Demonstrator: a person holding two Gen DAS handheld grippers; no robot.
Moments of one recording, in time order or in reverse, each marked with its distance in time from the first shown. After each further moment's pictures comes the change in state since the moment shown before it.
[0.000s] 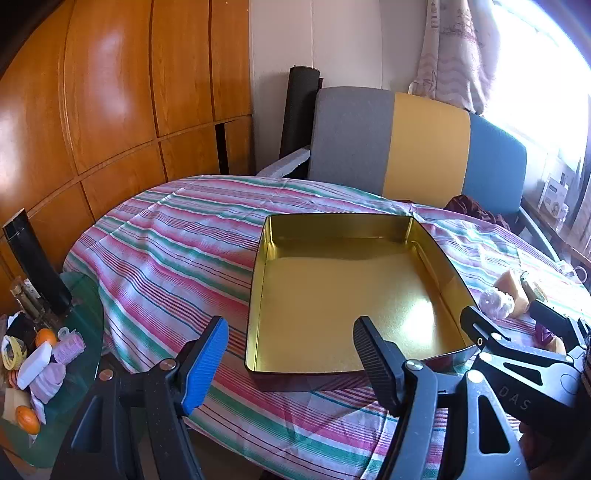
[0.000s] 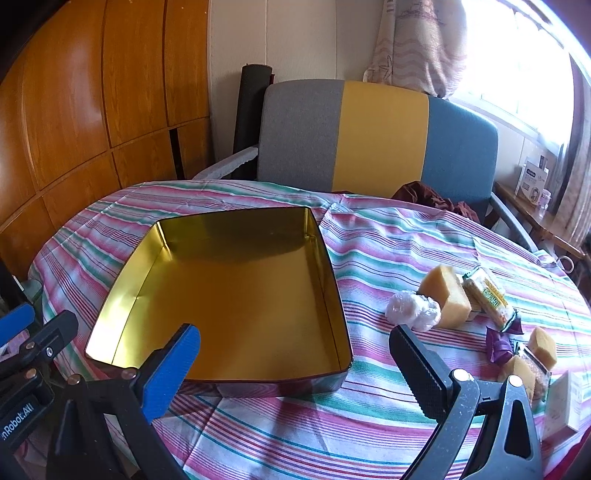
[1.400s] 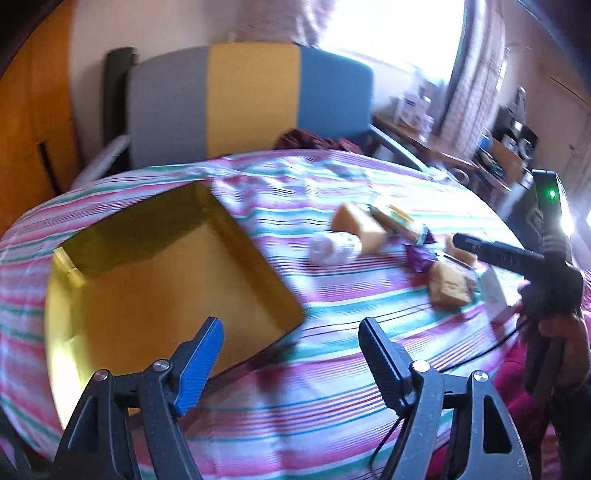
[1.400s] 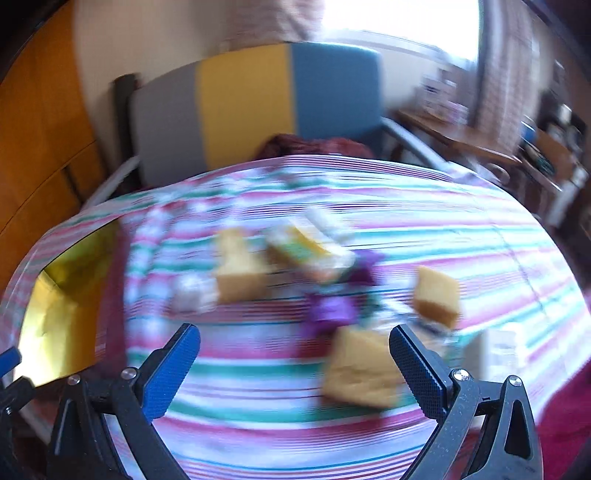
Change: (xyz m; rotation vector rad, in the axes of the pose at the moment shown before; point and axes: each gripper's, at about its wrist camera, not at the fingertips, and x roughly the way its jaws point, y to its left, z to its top) left arm 0.023 -0.161 0.012 0.386 0.208 -0.547; right arm -0.014 -0.253 -0.026 0.364 0.124 -0.279
